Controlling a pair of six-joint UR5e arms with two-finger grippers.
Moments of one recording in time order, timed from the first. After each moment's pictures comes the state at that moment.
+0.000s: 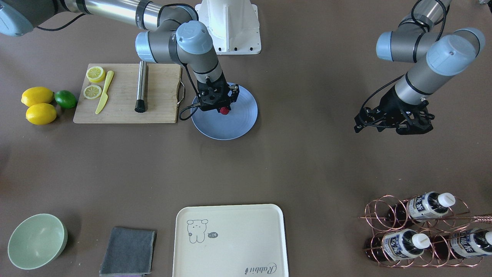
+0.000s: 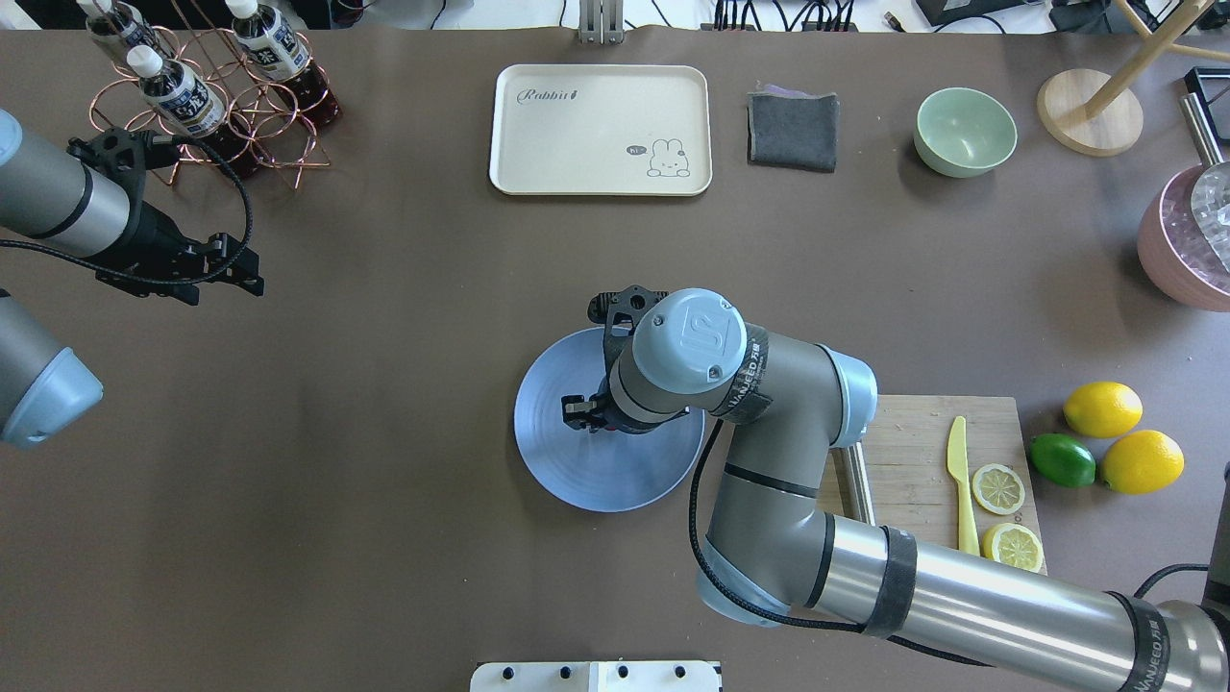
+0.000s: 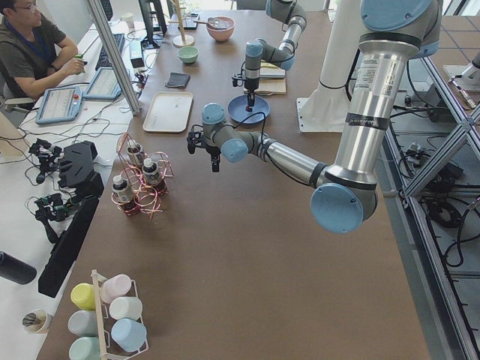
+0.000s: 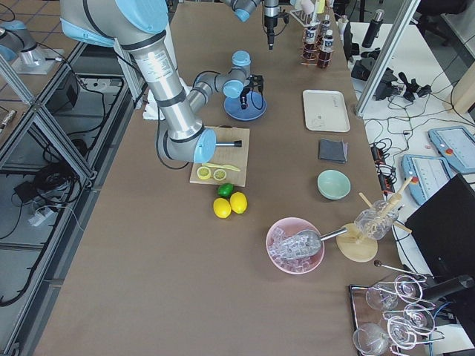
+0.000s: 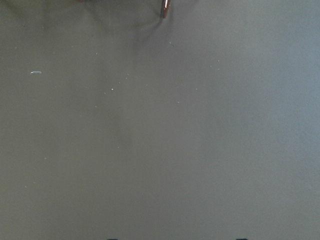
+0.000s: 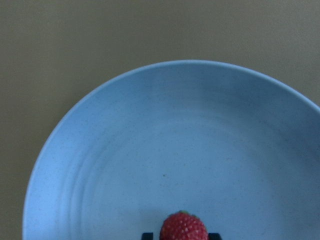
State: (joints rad) left arm -0.93 -1.77 -1.73 -1.97 -2.21 -1.02; right arm 0.41 -0.90 1.56 -1.29 1.86 1.23
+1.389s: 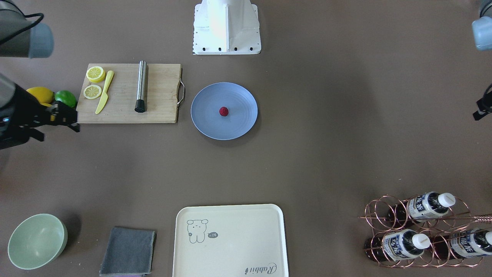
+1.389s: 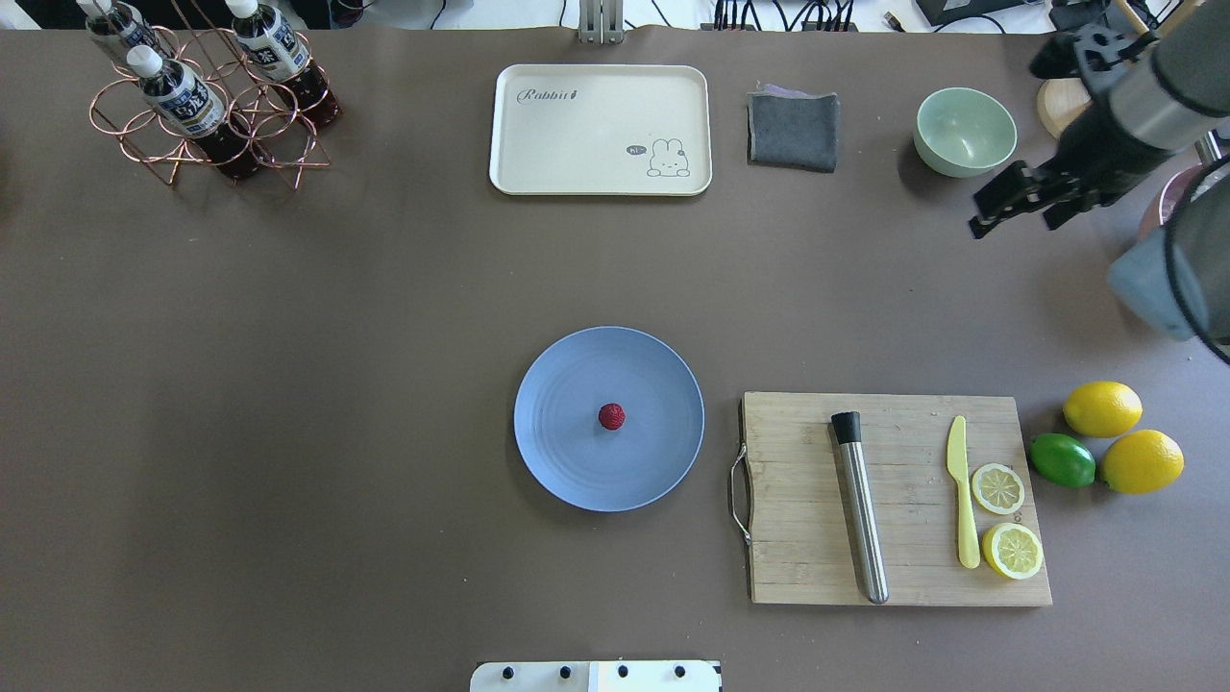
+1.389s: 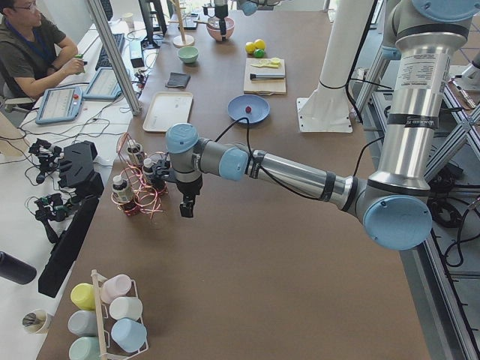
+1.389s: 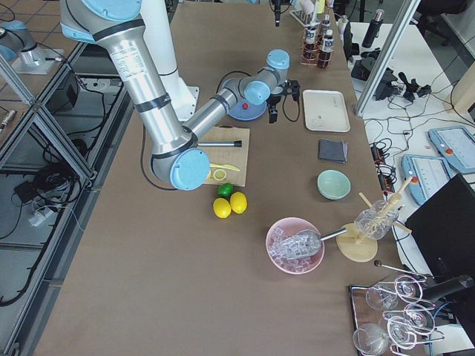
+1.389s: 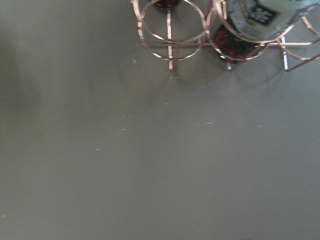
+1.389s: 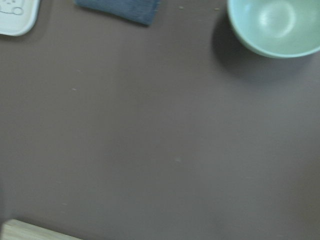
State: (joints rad) left arm -1.47 -1.67 -1.72 -1.51 -2.33 -0.08; right arm 1.18 -1.33 1.80 -1.62 2.36 0.37
